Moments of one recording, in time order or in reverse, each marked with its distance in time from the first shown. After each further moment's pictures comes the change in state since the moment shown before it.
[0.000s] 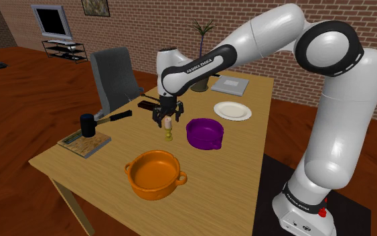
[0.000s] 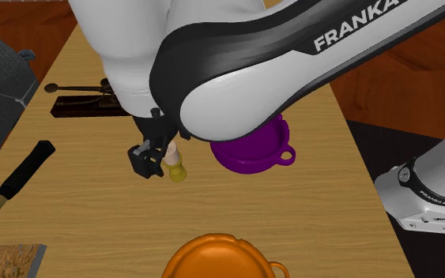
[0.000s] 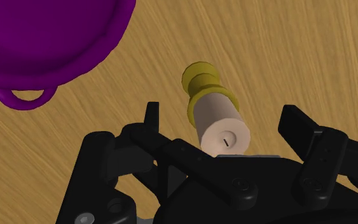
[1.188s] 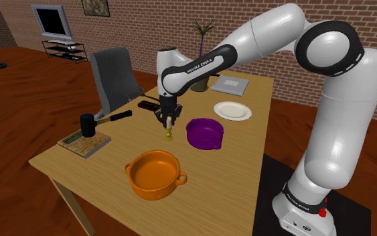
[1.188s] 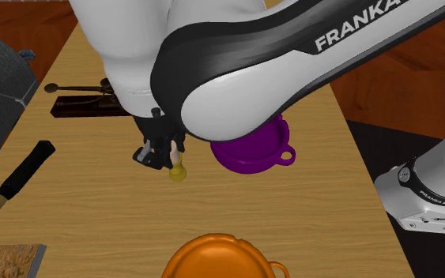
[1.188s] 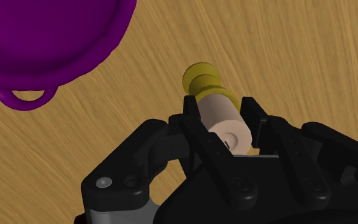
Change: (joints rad) arm 0.000 -0.002 0.000 -0.003 0.000 0.001 0.000
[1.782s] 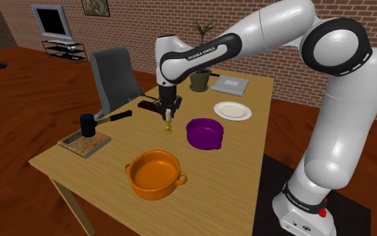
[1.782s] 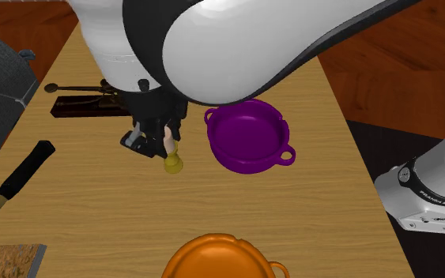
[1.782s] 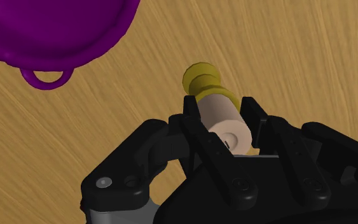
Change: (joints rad) arm -0.001 -0.037 0.003 0.070 0.013 -0.105 -0.007
